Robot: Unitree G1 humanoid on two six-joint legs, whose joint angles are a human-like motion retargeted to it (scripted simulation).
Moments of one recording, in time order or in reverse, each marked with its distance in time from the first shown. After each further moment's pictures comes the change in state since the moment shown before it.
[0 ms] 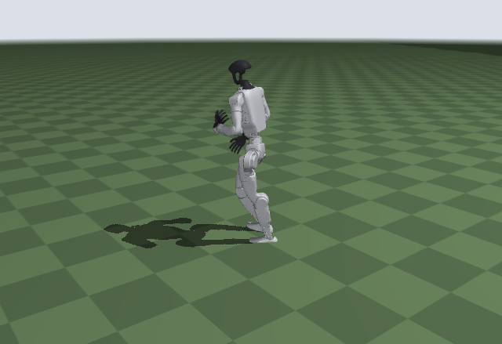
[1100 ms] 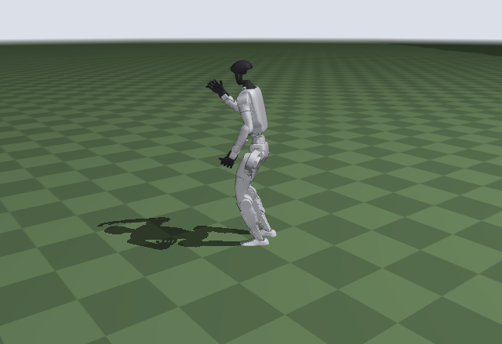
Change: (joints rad) left arm 0.031 -0.083 0.122 1.022 0.303 -0.119 0.269; right arm -0.591 -0.026 -0.237 -1.052 0.109 -0.069 -0.053; waist 0.191 0.051 0.016; left_leg -0.411 0.248 0.032 0.571 -0.084 0.000; right_leg 0.104 0.142 -0.064 -0.202 0.127 0.034
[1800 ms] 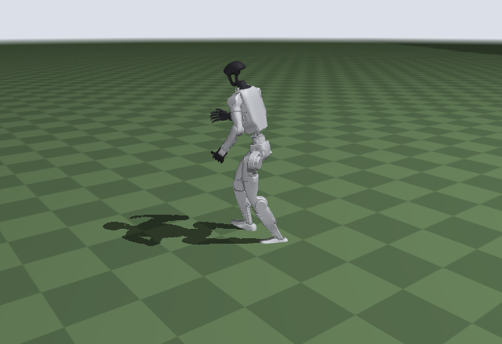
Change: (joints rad) left arm -0.058 0.038 -0.056 -0.189 -0.101 -0.063 0.107; right arm 0.393 -0.067 0.112 0.341 0.014 -0.008 -0.088; waist -0.111 0.069 0.005; left_leg 0.193 0.017 0.151 -0.158 -0.236 0.020; right_leg -0.421 0.068 -0.025 0.060 0.131 0.015
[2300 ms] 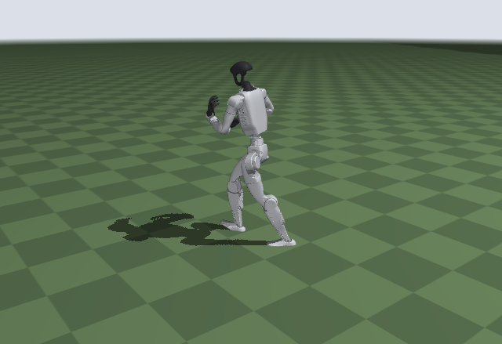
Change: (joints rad) left arm -0.479 0.014 -0.156 -0.637 -0.222 -0.131 -0.083; right arm 0.067 -0.290 0.266 0.148 -0.016 -0.057 0.230; waist -0.104 -0.123 -0.129; left_leg 0.307 -0.191 -0.124 -0.347 0.150 -0.039; right_leg -0.034 -0.055 0.036 -0.027 -0.034 0.045
